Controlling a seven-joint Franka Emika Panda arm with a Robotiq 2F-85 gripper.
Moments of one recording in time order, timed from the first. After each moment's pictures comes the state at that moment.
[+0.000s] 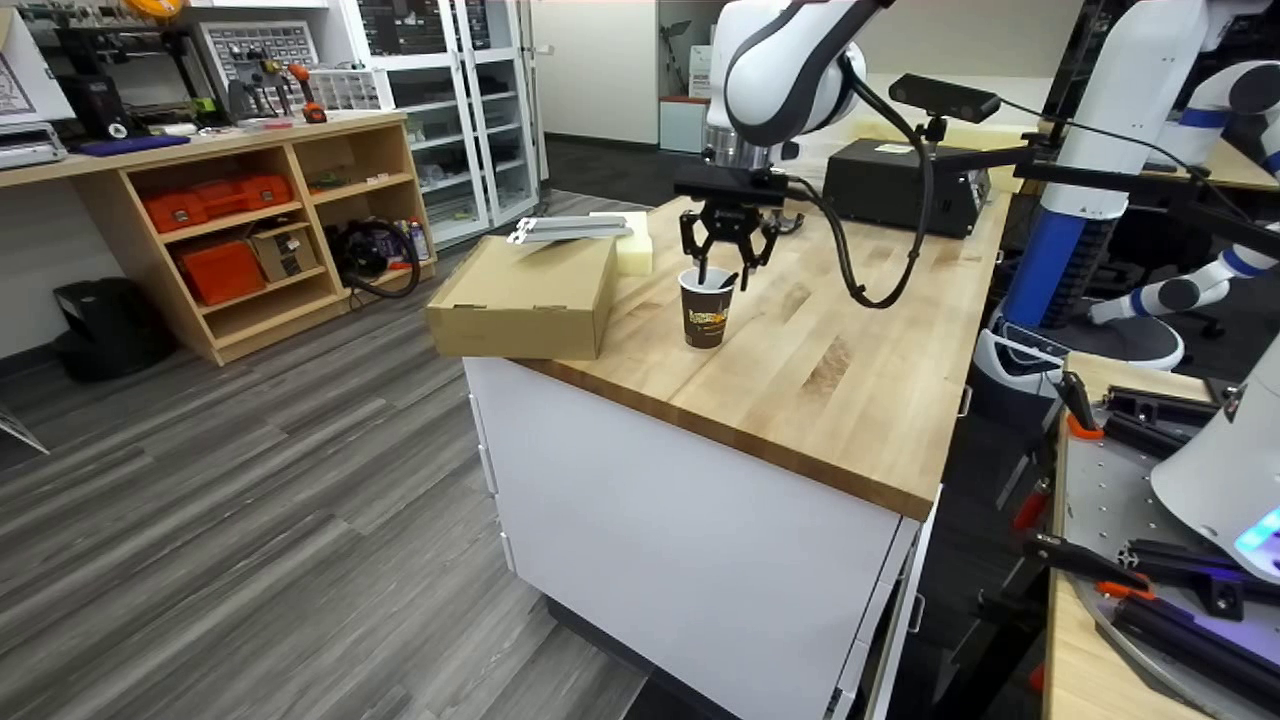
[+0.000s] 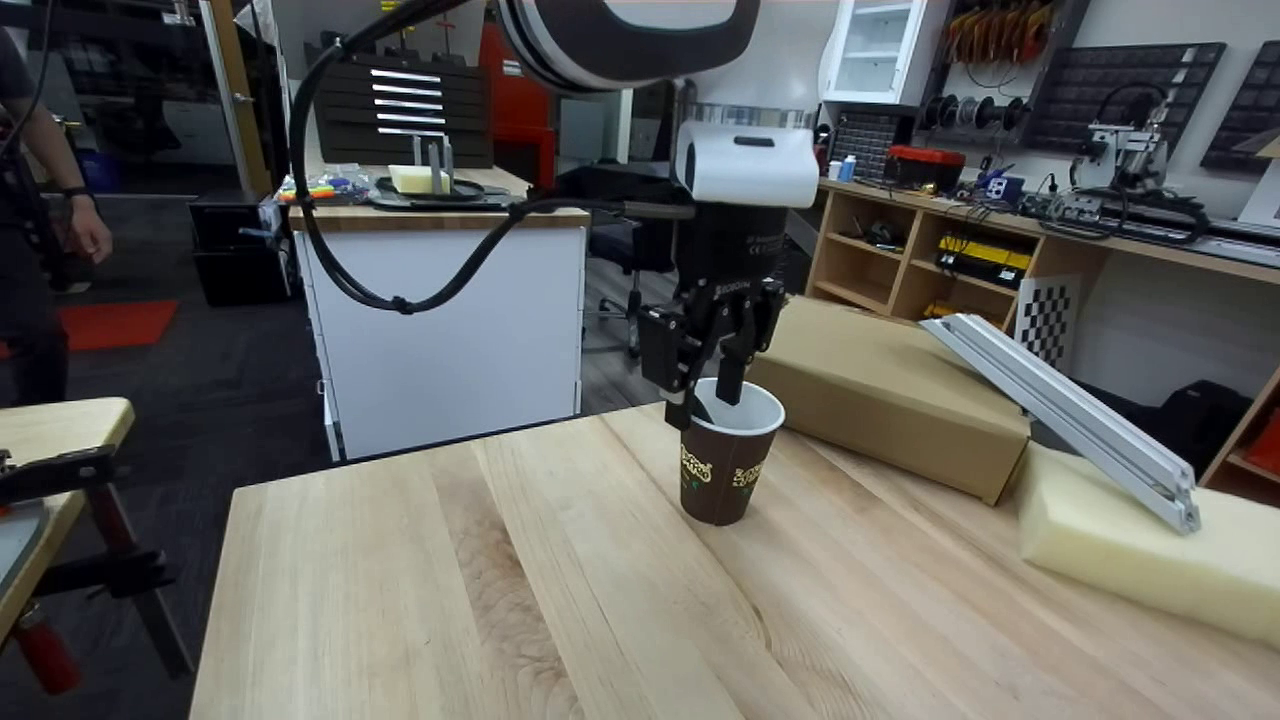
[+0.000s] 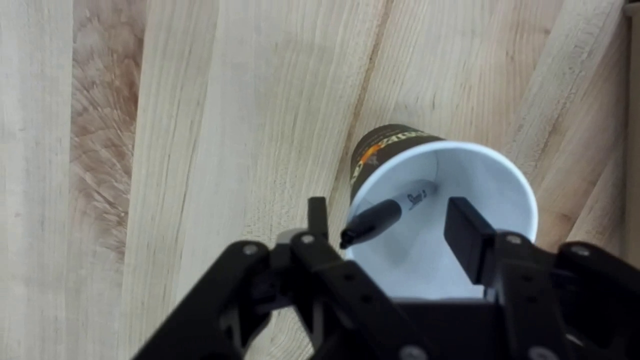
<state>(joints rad) 0.01 0.39 -0.11 -2.06 0.07 2.51 1.15</state>
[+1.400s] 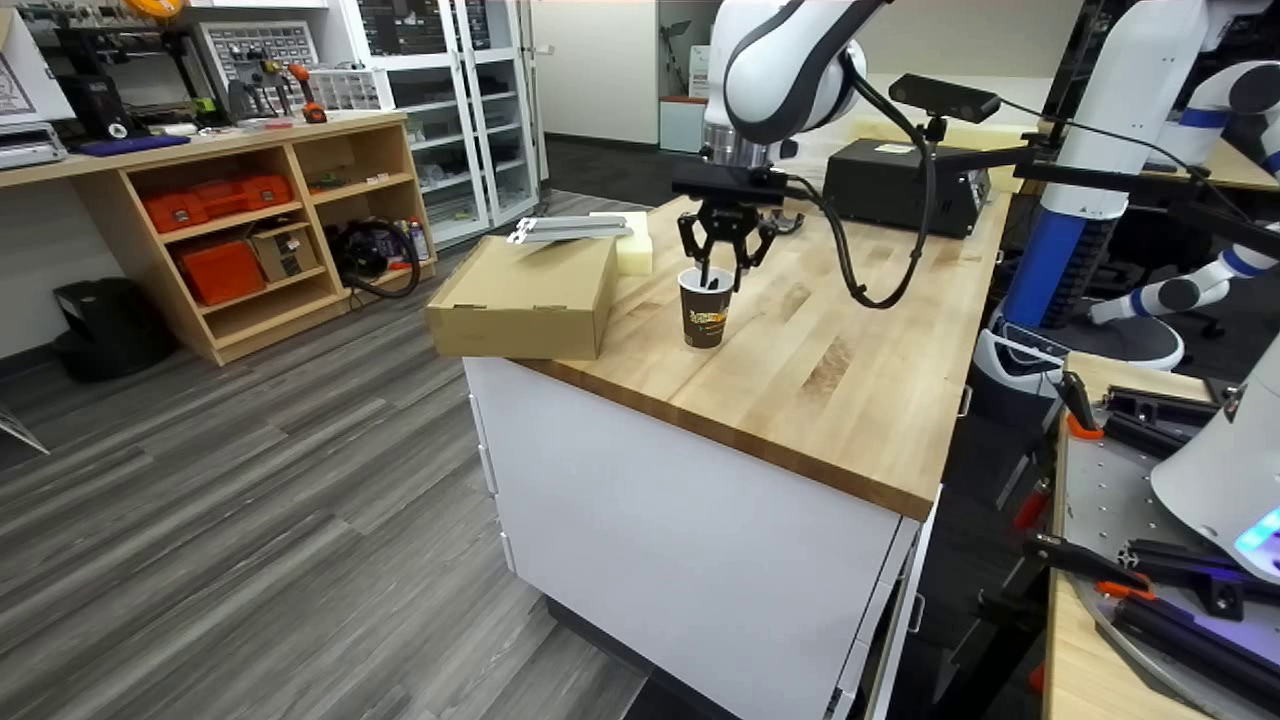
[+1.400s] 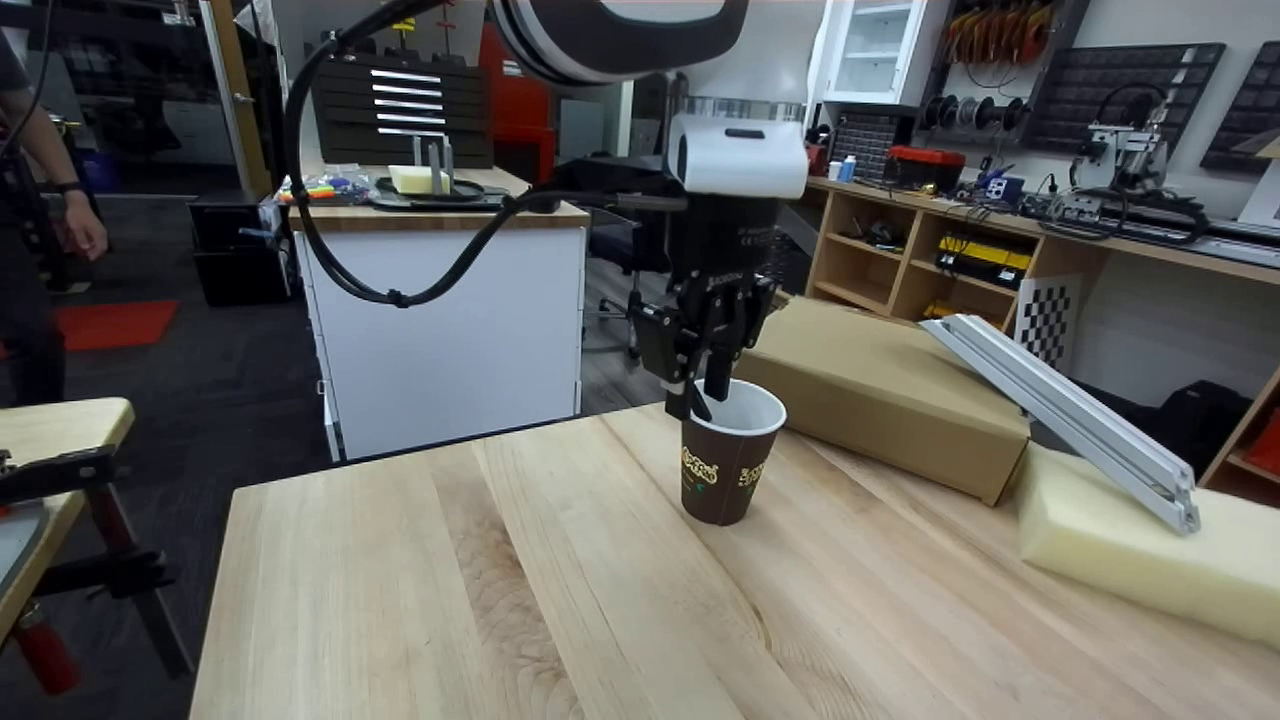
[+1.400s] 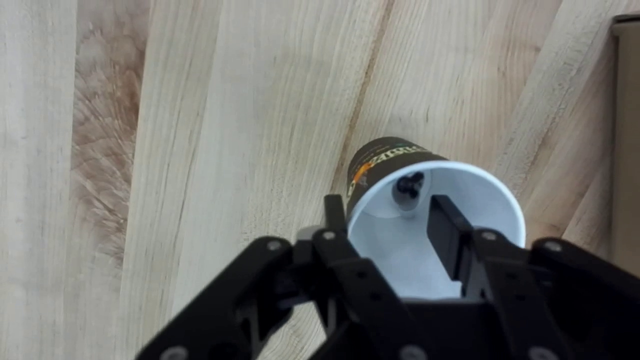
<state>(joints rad) 0.03 0.38 -0.11 -2.07 0.08 2.51 1.15</state>
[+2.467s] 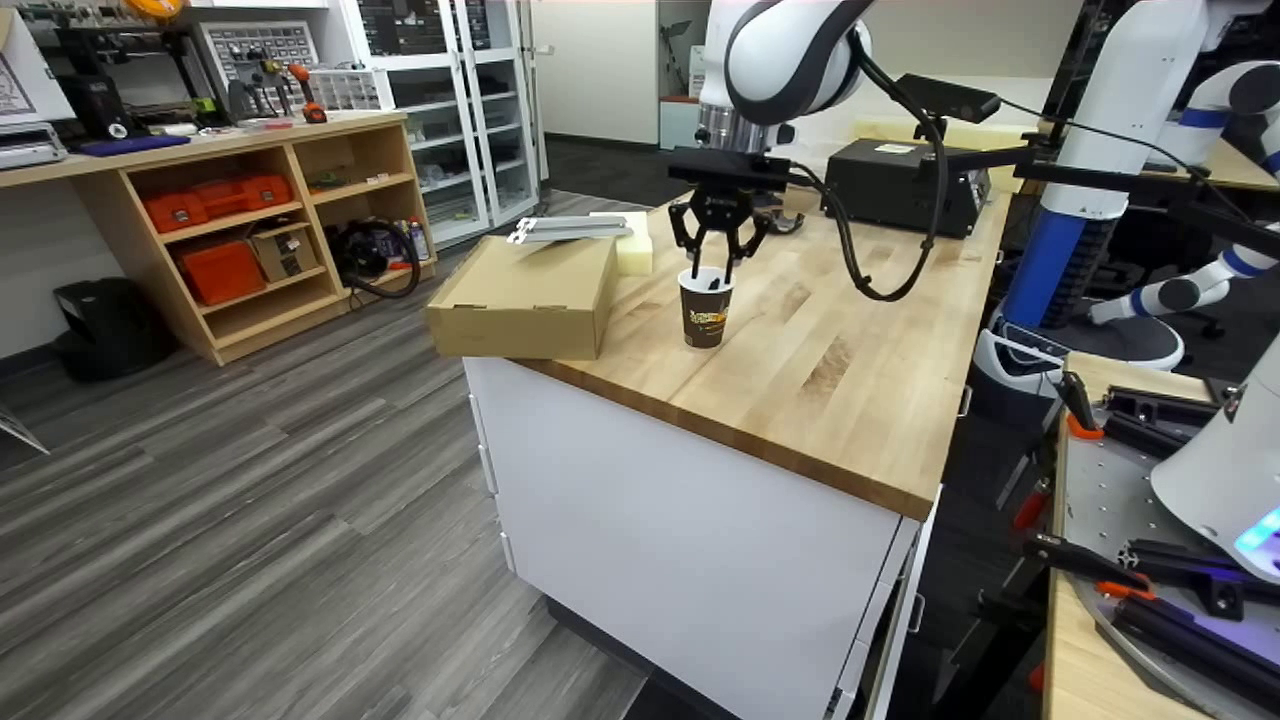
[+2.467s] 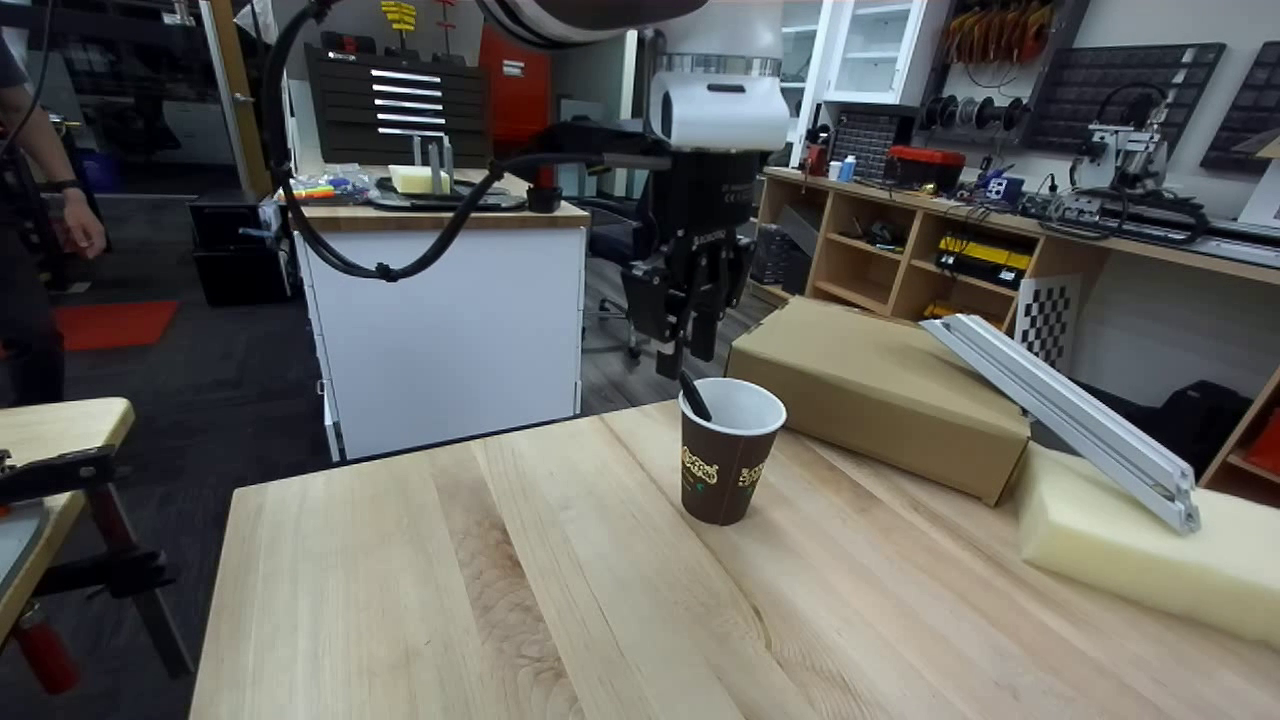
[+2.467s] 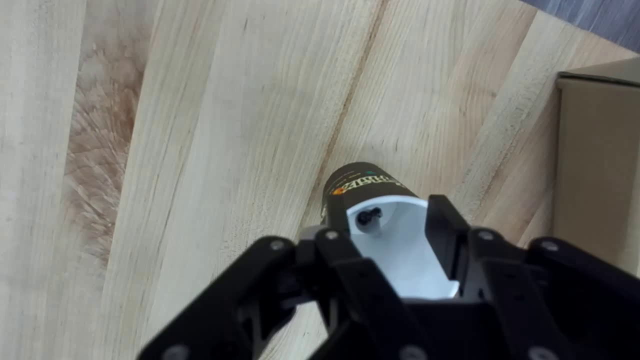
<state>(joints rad) 0.04 0.32 -0.09 -2.10 0.08 2.51 1.12</state>
